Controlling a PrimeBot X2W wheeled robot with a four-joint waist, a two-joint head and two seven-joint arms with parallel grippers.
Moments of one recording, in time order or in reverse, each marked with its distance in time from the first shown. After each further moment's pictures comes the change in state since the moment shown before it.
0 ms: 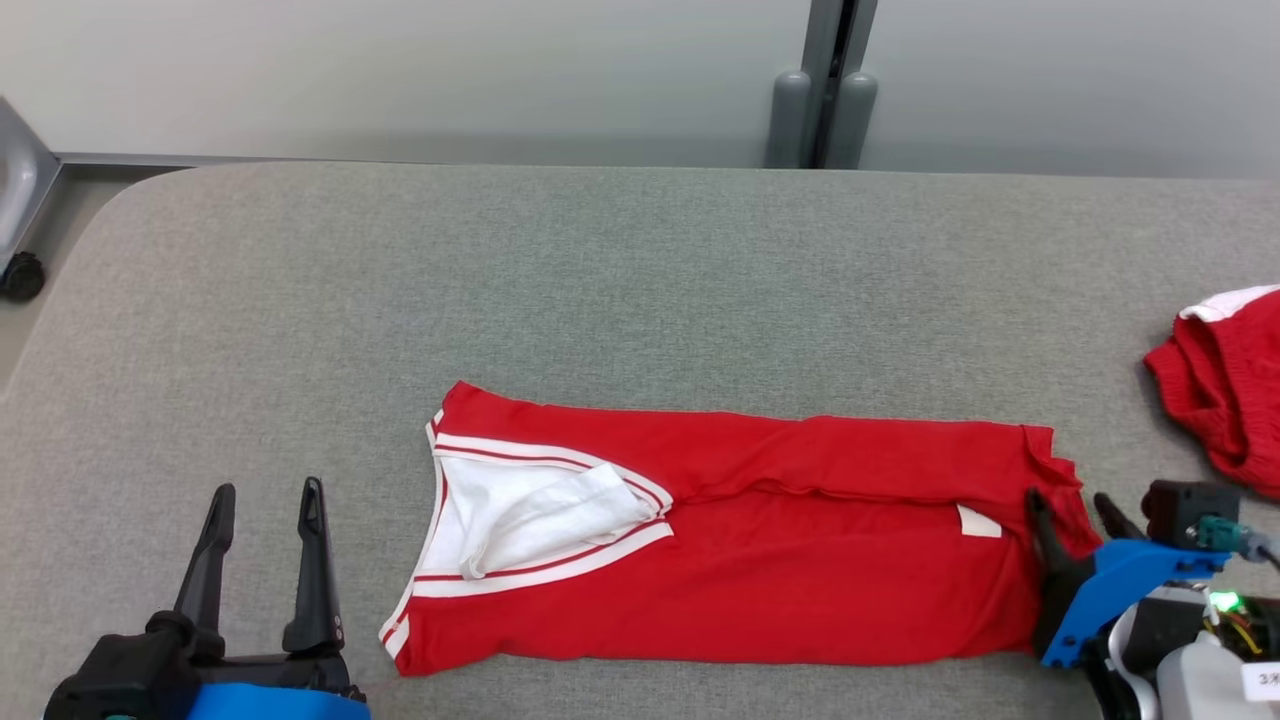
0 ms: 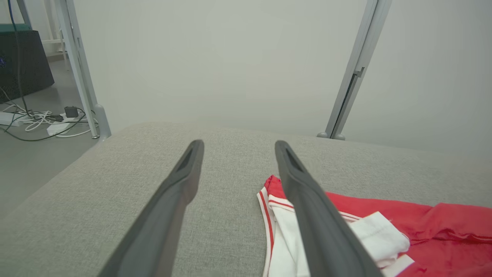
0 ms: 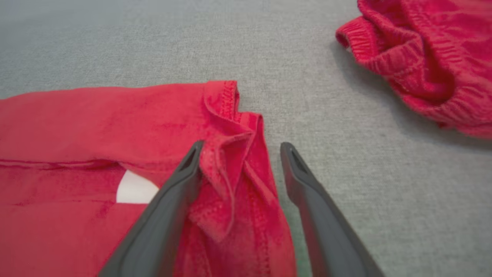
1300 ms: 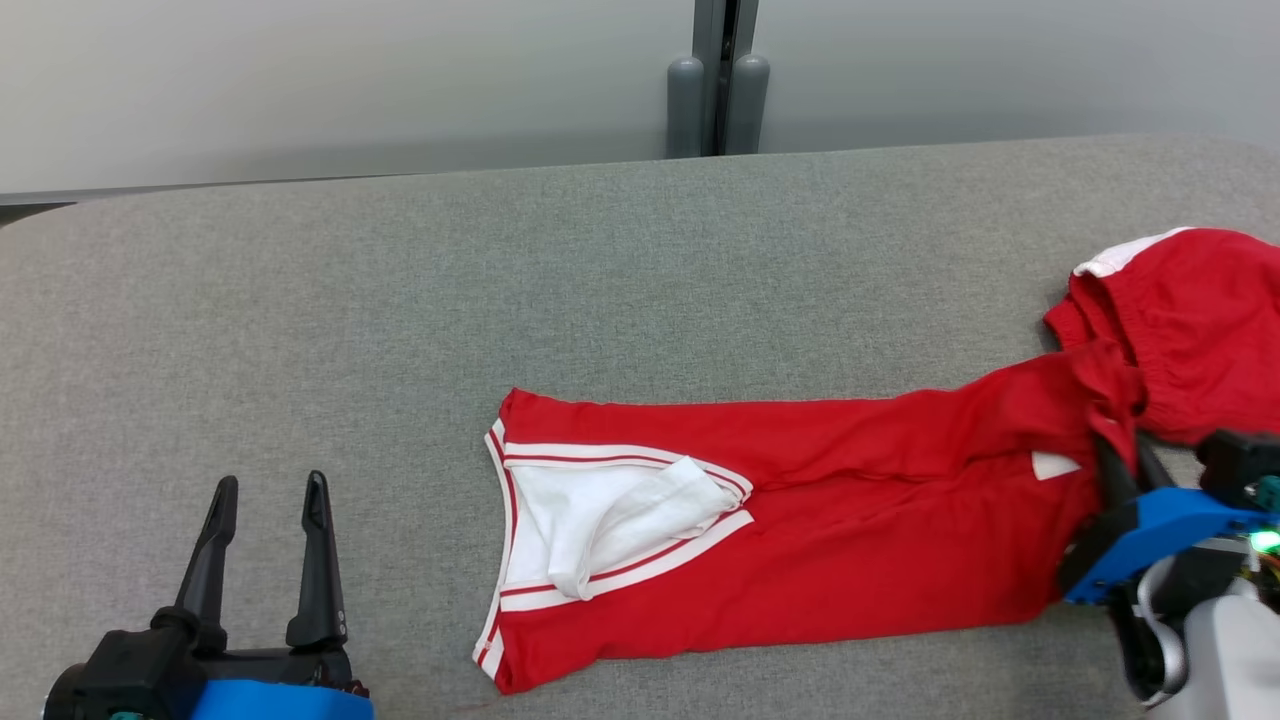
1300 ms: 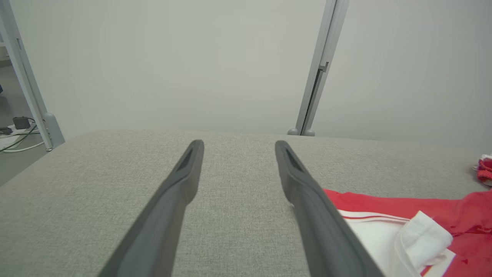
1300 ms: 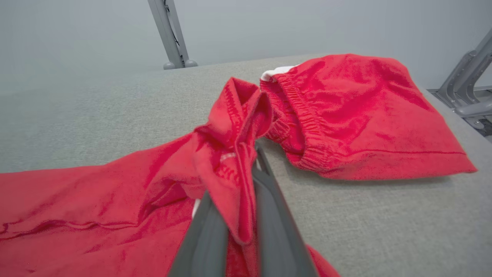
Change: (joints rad) left arm 0.002 -0.027 0.026 0.007 0.048 -0.030 0.000; right arm -0.054 -0.024 -0.036 -0.020 -0.007 0.000 -0.130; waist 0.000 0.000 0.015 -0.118
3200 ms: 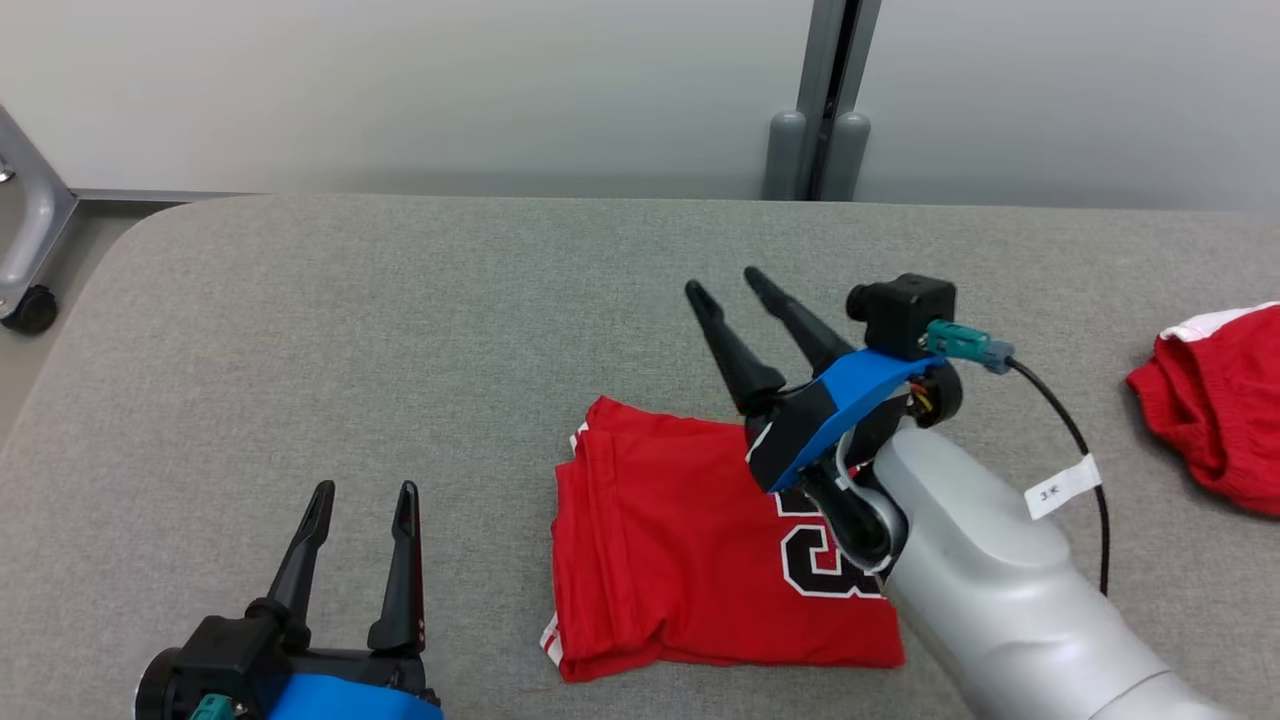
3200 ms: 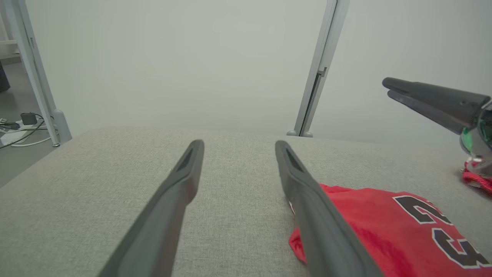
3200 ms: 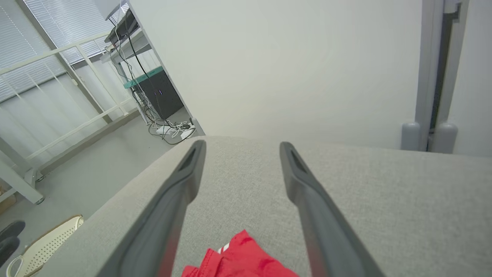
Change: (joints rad) left arm -0.050 -0.046 -0.107 0.064 0.002 -0.031 0.012; right arm -0.487 0.056 0.946 0.363 0.744 0.000 -0.248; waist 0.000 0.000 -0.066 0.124
